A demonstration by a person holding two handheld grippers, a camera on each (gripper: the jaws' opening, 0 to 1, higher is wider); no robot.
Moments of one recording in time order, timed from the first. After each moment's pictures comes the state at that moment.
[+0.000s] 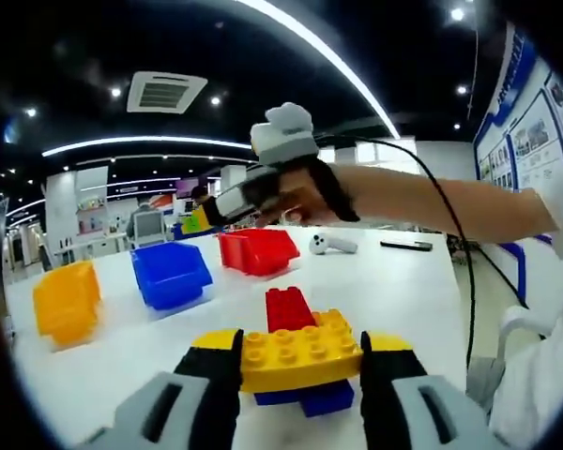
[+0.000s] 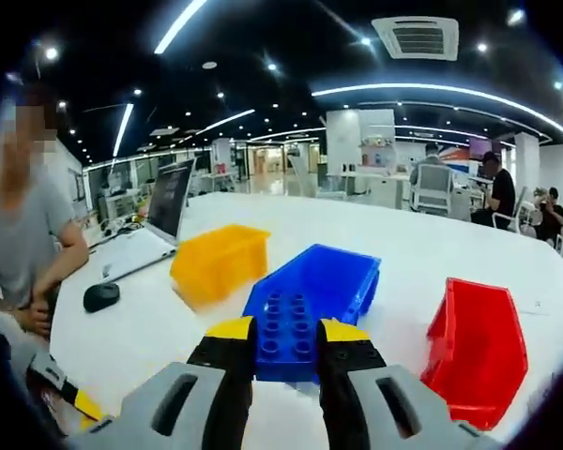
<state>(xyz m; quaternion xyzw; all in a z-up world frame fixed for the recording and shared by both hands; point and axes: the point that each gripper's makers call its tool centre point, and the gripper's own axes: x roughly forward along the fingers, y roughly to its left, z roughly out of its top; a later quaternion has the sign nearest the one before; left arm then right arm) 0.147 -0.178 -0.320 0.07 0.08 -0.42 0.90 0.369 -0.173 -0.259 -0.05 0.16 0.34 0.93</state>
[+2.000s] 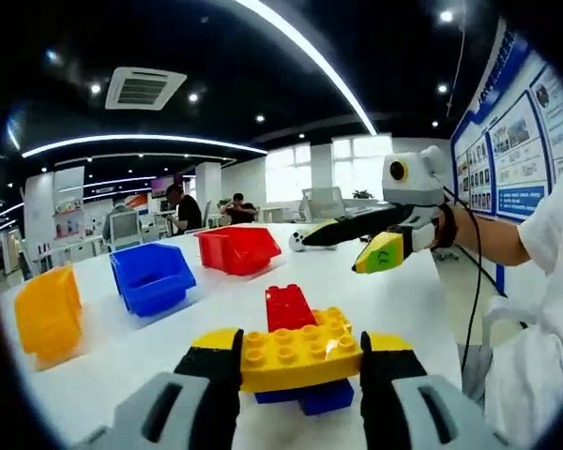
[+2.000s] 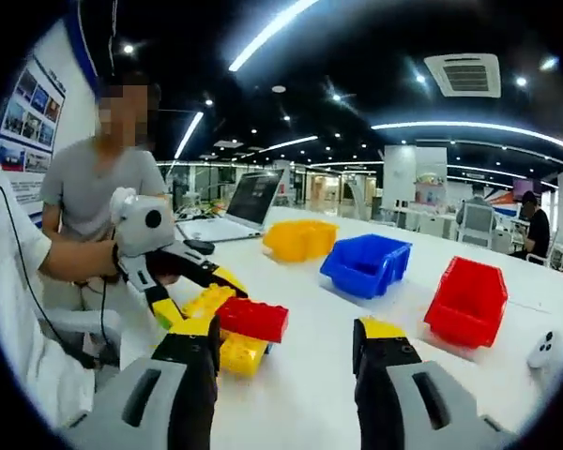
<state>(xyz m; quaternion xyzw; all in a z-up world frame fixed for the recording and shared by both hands) 0.156 -0.172 -0.322 0.07 0.09 -0.49 0.87 0.183 -0.236 -0.286 -0.09 0.07 0.47 0.88</state>
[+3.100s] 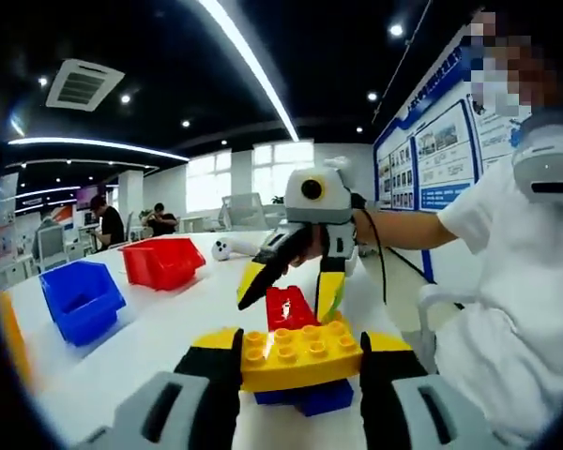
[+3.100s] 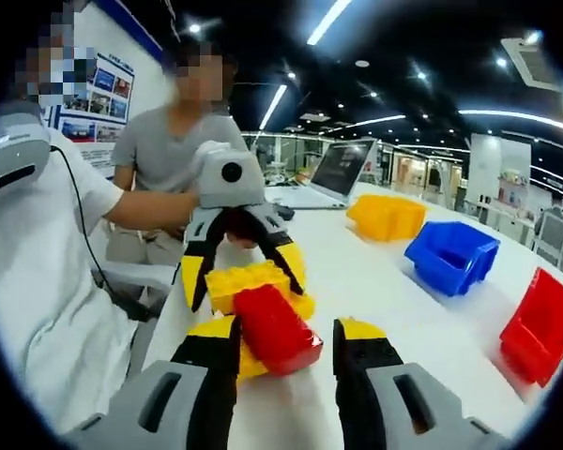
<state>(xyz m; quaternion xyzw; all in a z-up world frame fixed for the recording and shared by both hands) 0.113 -0.196 -0.321 0.08 0.07 -0.66 0.75 0.148 -0.208 -0.322 -0.14 0.12 0.64 0.74</state>
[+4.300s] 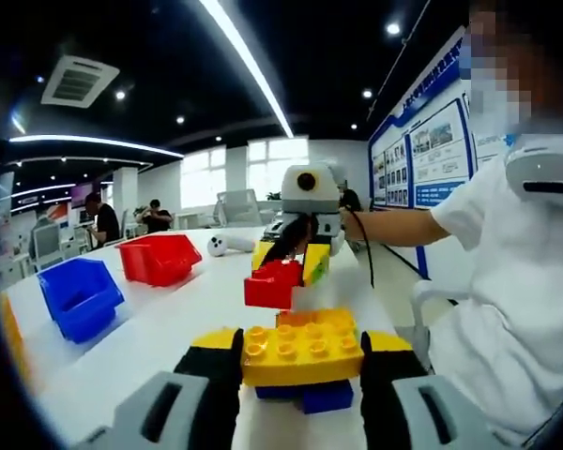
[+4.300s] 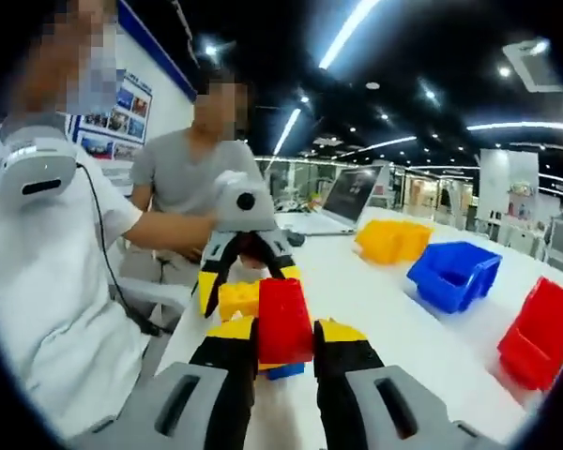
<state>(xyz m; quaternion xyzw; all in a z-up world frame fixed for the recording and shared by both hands) 0.128 -0.182 -0.324 0.08 0.08 -0.66 0.75 0.142 -0.217 -0.297 -0.08 0.06 0.65 0.76</state>
